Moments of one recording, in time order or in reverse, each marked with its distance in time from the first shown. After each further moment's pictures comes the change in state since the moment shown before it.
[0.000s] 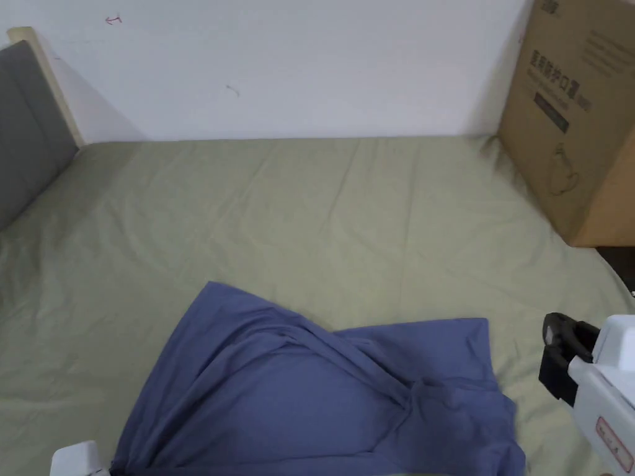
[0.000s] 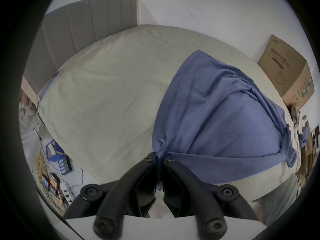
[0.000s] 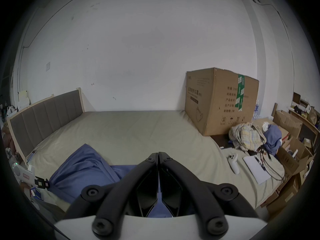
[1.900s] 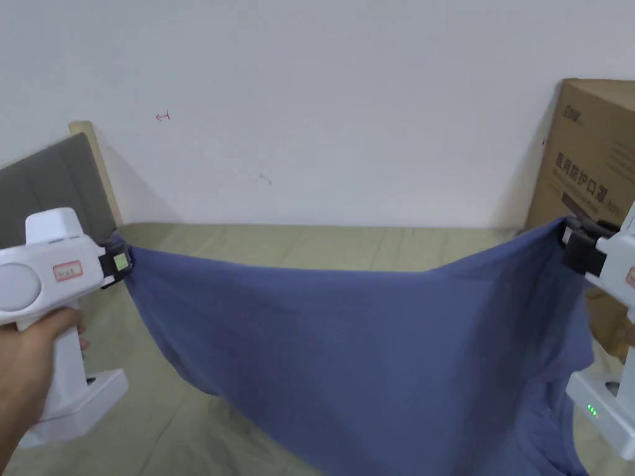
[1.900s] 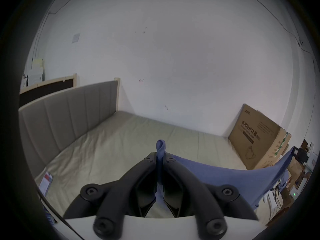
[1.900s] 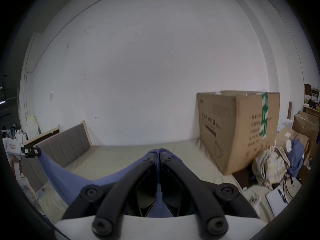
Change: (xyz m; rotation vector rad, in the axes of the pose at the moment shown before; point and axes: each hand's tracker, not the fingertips) left arm 0.054 0.332 0.175 0.597 -0.201 0.068; right arm 0.020 0.176 -0.180 0.222 0.129 -0.103
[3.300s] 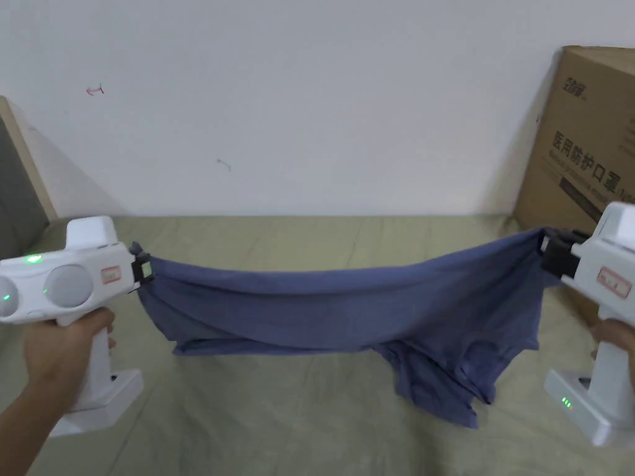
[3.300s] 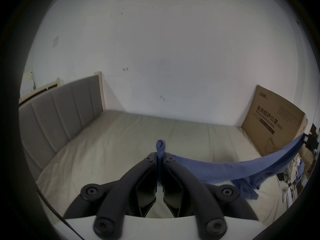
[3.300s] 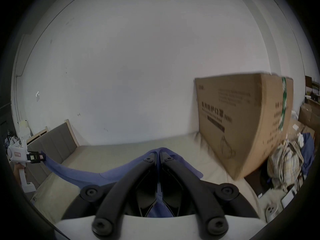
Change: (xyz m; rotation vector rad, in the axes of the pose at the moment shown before) left arm 0.030 -0.055 -0.222 -0.139 0.007 -0.101; right arm 0.032 -0.074 -0.144 -0.138 -0.066 -0.058
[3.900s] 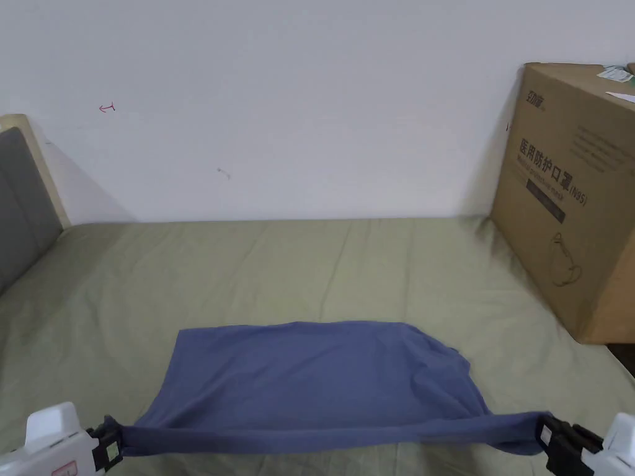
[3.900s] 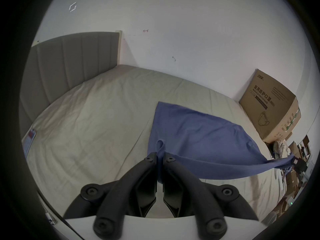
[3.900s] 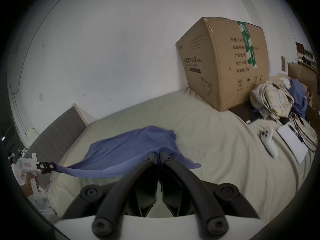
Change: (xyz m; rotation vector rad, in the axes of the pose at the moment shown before) left arm -0.064 -0.196 0.140 -0.200 0.020 0.137; right arm 0.033 -0.179 0.208 -0.190 0.027 -0.150
